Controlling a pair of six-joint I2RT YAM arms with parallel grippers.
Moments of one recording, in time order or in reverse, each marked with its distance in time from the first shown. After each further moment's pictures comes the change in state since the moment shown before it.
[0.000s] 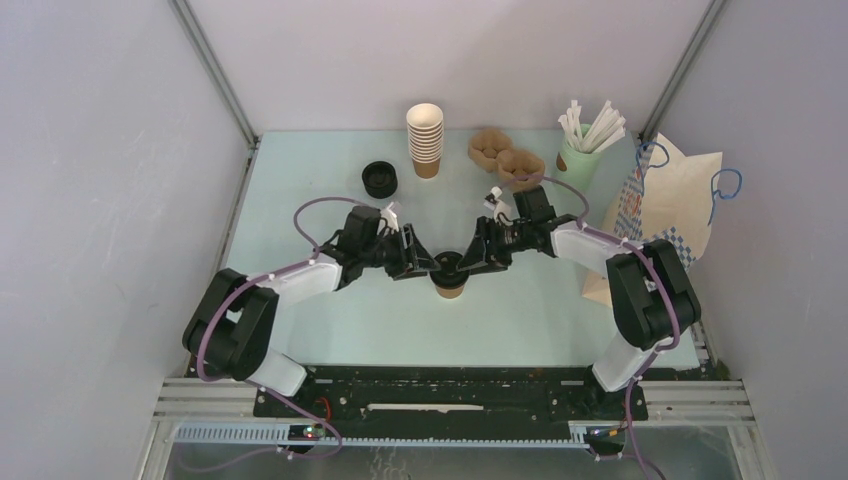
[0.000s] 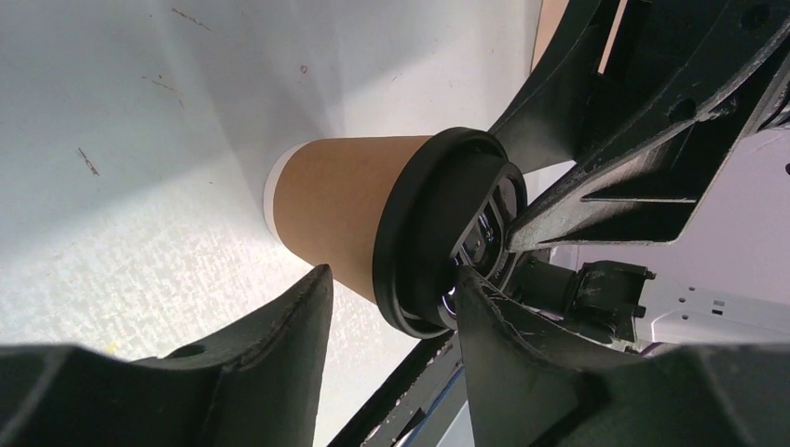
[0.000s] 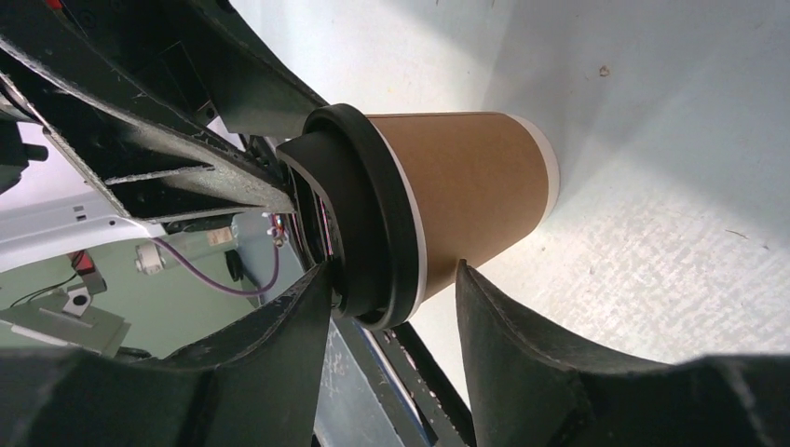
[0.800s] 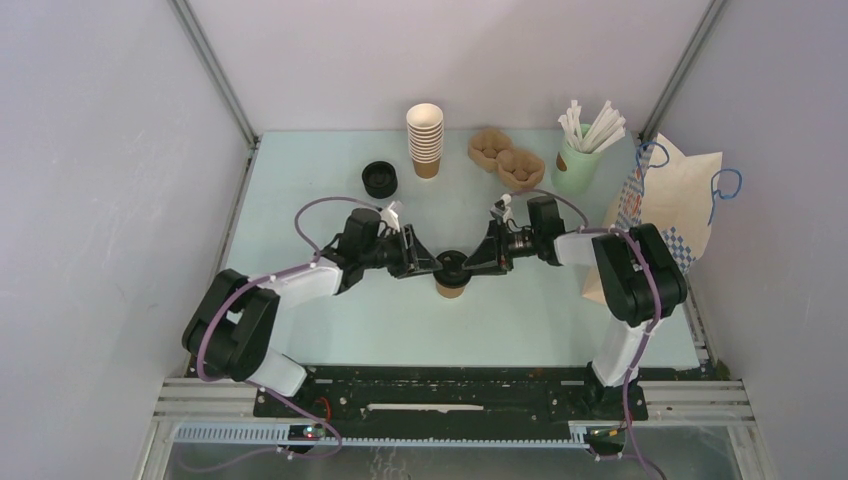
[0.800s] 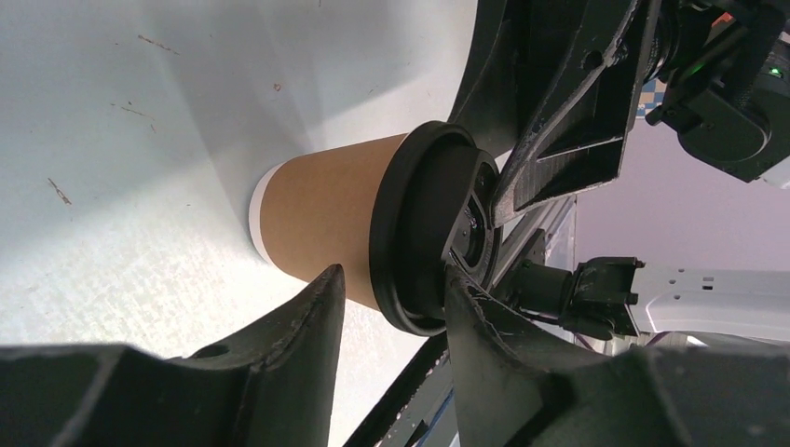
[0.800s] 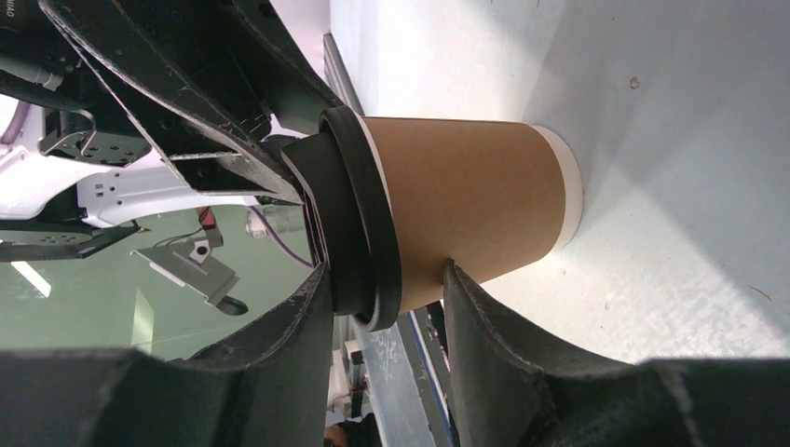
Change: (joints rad) left arm -0.009 0.000 -0.027 0.091 -0.002 0.001; right arm -0.093 0.147 -0.133 0.410 -0.295 0.182
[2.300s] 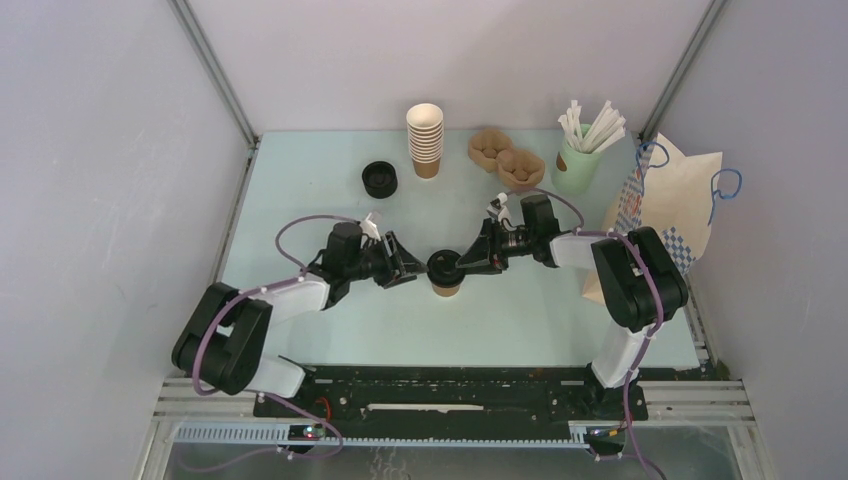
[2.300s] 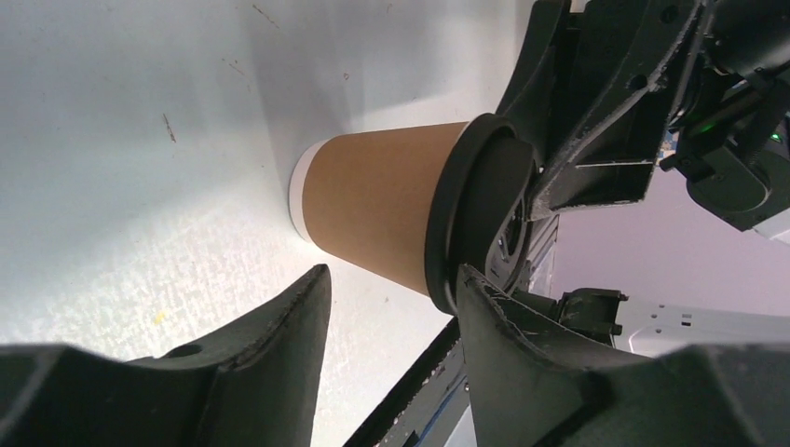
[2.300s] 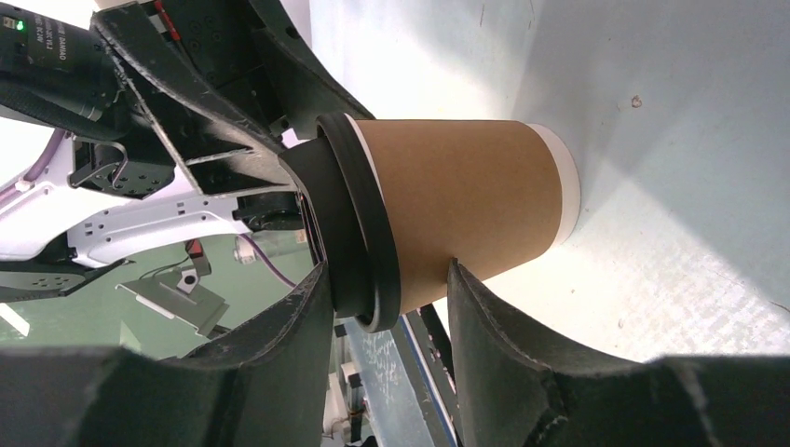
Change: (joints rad) left arm 0.076 -0.090 -0.174 0.126 -0.013 -0.111; right arm 0.053 -0.029 0.002 0.017 0.103 0.070
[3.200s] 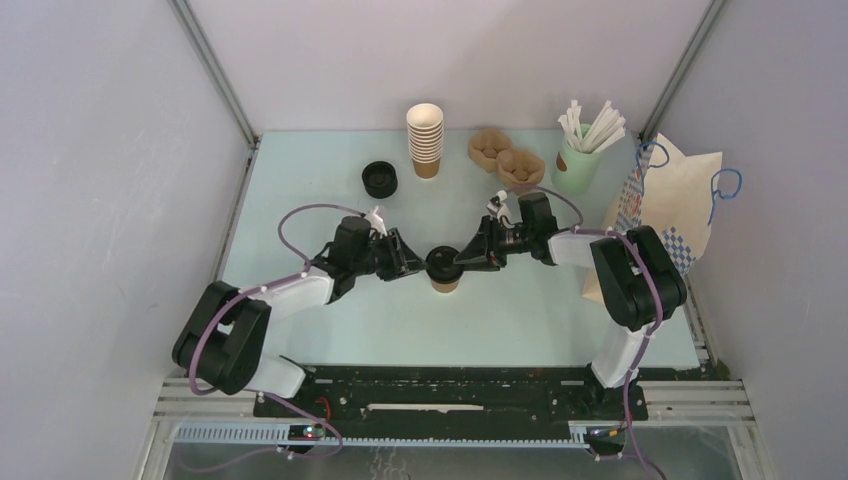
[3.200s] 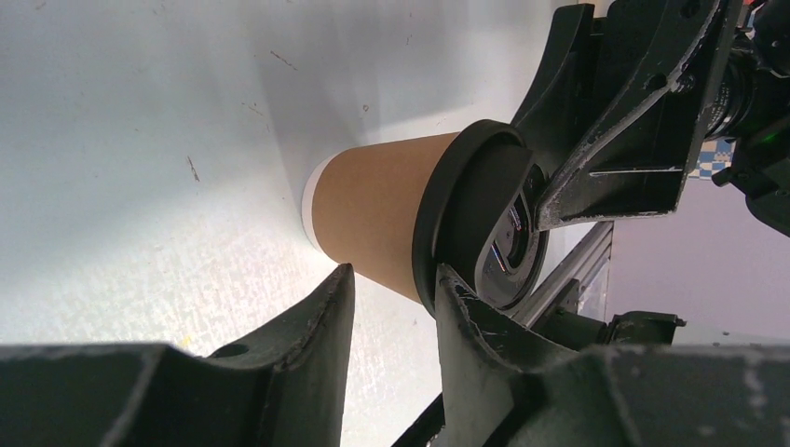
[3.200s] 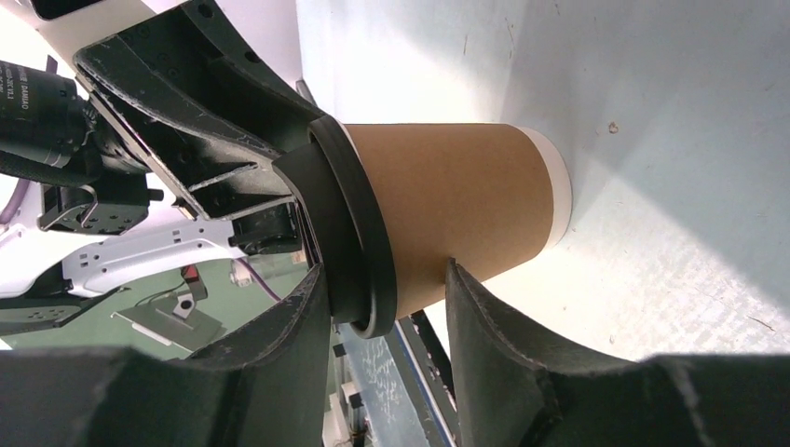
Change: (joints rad) left arm -0.046 0.033 0.076 -0.106 -0.118 0.099; right arm 0.010 0.029 0.019 -0.031 0.066 0.018
